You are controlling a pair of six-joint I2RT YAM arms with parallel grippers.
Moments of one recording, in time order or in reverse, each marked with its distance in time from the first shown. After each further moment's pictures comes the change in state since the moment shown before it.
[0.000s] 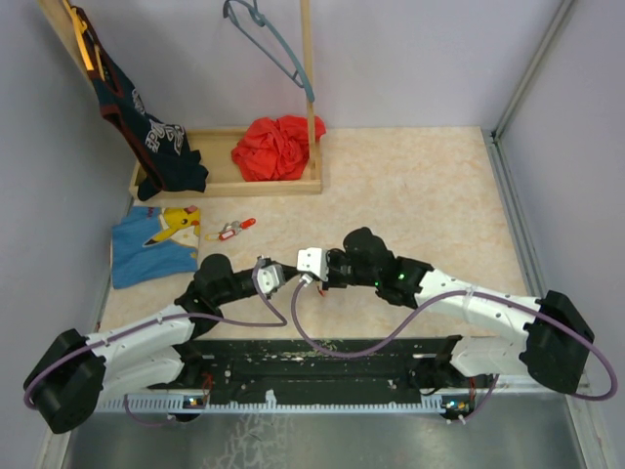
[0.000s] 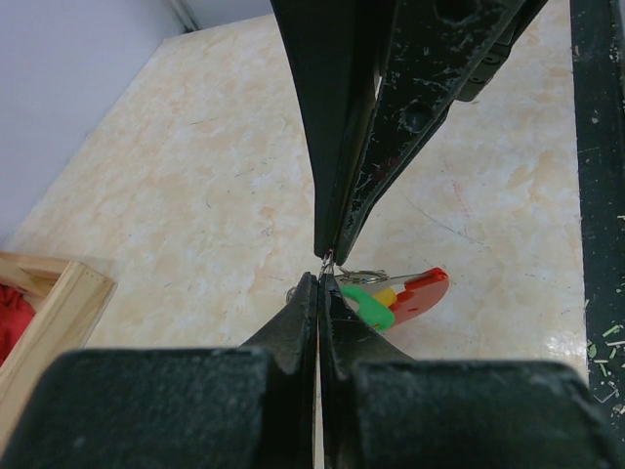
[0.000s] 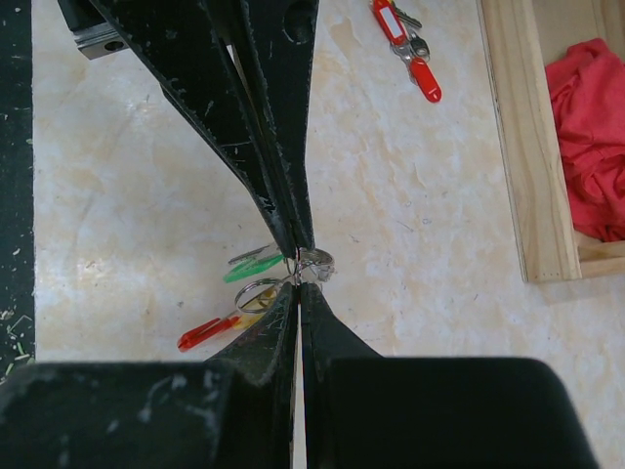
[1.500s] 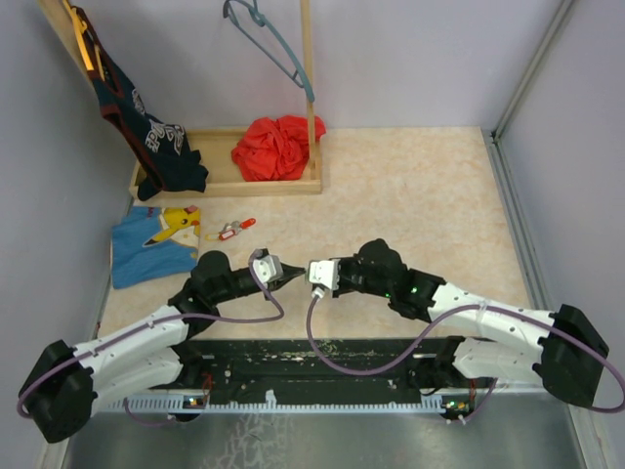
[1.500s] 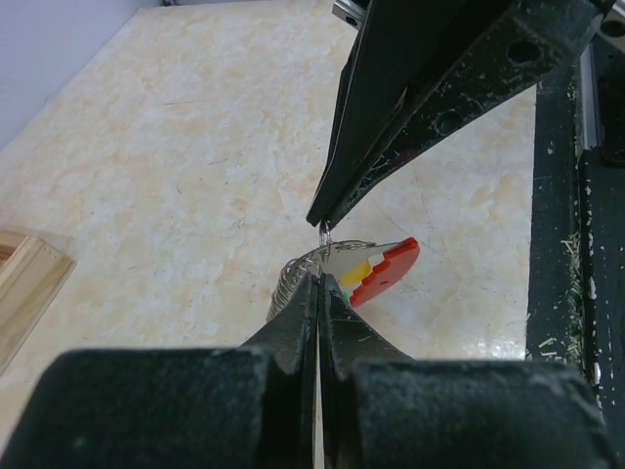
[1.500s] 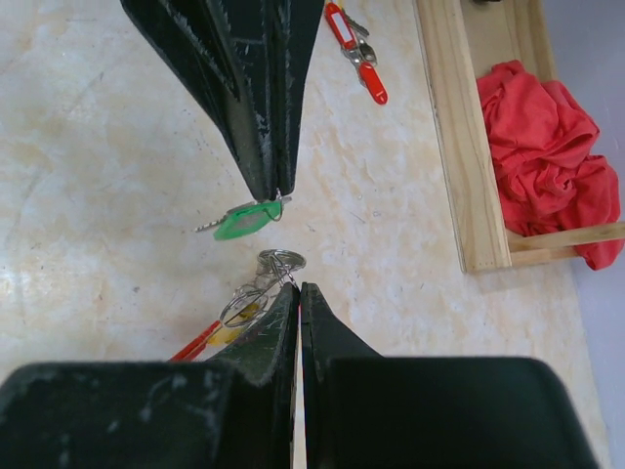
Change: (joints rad) left arm -0.005 -0.080 0.052 -0.156 -0.006 -0.145; right arm 0.003 -0.117 -0.141 0.119 0.069 -0.108
